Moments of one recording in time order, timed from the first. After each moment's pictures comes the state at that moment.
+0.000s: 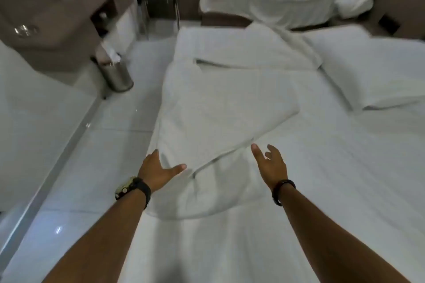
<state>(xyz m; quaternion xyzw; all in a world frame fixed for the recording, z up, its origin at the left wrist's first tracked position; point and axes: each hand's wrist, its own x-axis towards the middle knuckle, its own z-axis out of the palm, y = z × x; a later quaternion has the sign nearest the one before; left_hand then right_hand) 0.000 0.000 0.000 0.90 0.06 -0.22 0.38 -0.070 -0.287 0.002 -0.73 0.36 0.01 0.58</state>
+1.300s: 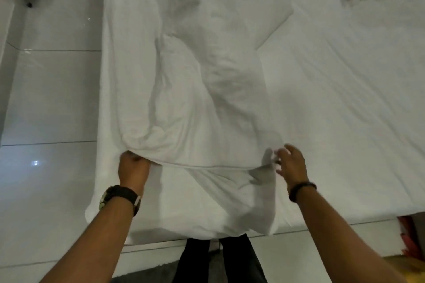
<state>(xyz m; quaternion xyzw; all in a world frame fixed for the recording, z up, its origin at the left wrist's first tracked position) -0.161 0.003 -0.141 0.76 0.32 -0.22 0.52 -0.285 -0.333 -0.129 -0.66 0.54 0.04 0.52</state>
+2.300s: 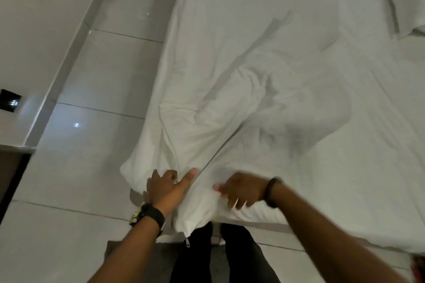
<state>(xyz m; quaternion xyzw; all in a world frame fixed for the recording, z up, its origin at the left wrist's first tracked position) -0.296 0.051 -0.103 0.84 0.21 -0.39 0.31 -0.276 -0.171 -0.040 -0.70 0.16 0.58 0.39</state>
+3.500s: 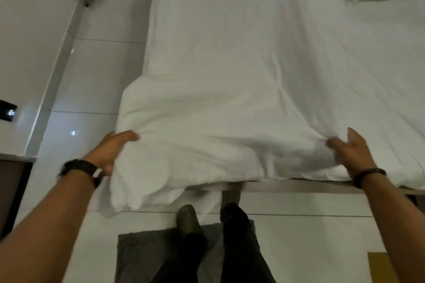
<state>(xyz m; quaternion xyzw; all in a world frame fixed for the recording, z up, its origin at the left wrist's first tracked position) -0.288 0.146 -0.022 0.67 0.28 -0.32 0.60 -0.444 -0.354 0.003 -0.79 0.40 0.00 0.46</state>
